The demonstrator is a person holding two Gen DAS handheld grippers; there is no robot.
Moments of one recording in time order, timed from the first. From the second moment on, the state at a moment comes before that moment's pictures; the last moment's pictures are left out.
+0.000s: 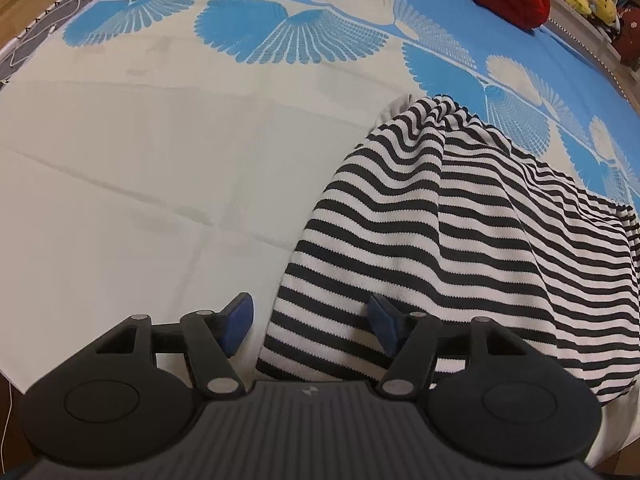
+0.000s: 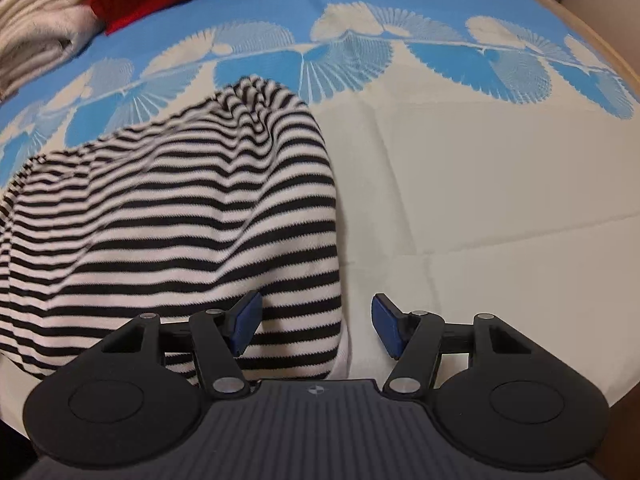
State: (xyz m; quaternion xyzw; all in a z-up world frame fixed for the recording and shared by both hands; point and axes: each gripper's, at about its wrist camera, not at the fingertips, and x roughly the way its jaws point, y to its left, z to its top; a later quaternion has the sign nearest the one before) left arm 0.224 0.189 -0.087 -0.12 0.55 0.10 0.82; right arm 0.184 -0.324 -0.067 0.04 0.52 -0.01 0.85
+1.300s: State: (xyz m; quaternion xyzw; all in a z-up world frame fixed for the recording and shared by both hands) left arm 0.210 0.234 -0.079 -0.13 0.53 0.06 0.84; right arm 0.177 -0.333 -0.076 0.06 0.56 0.06 0.82
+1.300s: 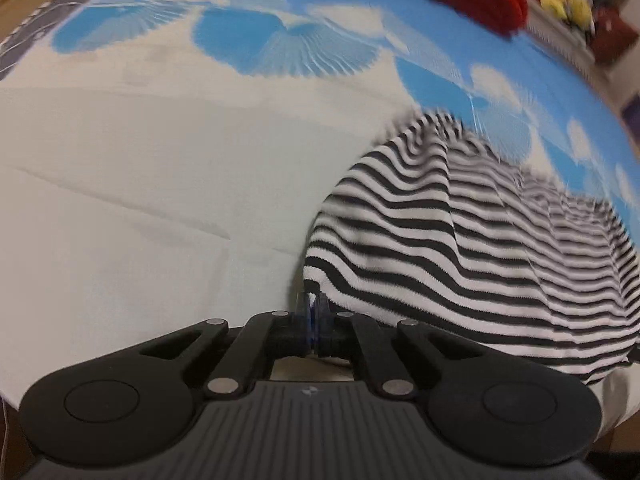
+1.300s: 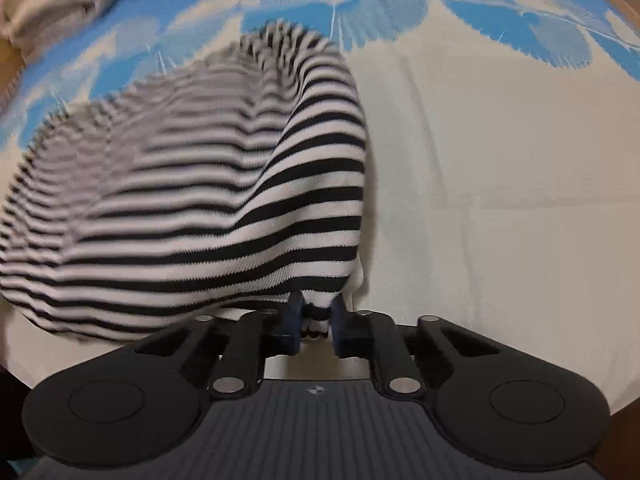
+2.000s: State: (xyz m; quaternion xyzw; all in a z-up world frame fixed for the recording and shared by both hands) left arm 0.229 0.159 -0.090 -0.07 0.55 -0.05 0.83; right arm 0.165 -0.338 -0.049 0.07 0.49 0.09 0.86
